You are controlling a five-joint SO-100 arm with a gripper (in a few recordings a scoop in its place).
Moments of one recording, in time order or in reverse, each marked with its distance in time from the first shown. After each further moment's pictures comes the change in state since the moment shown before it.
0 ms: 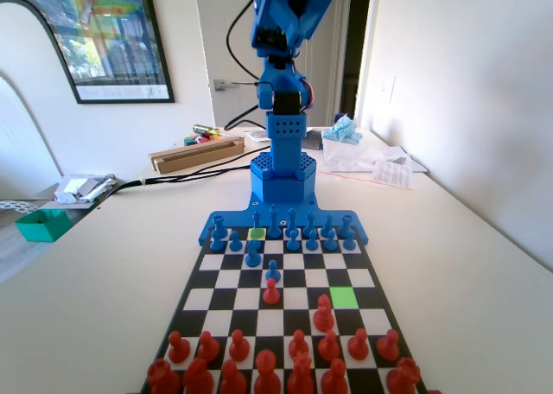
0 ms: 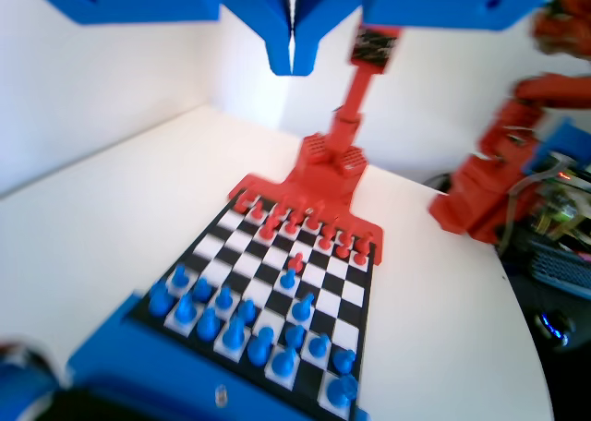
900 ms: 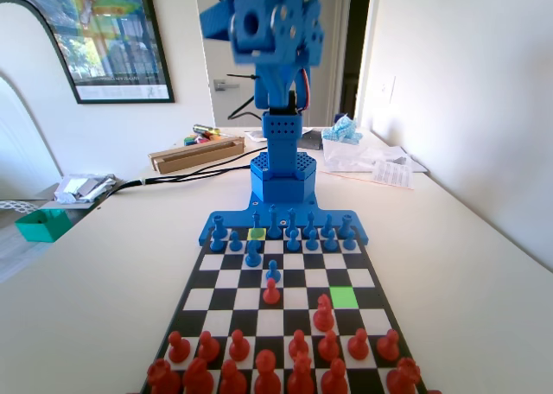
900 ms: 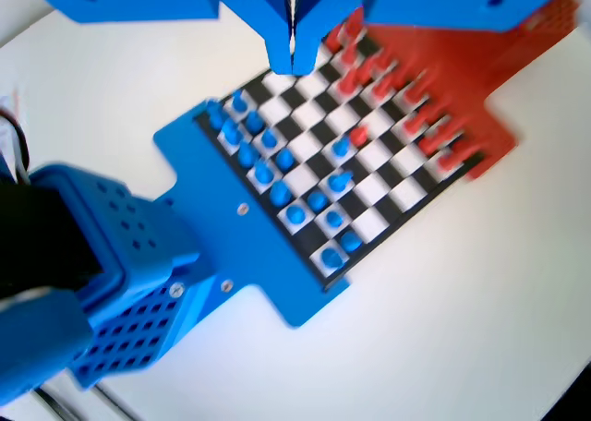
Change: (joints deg) arm 9.5 -37.4 -2.1 5.4 -34.7
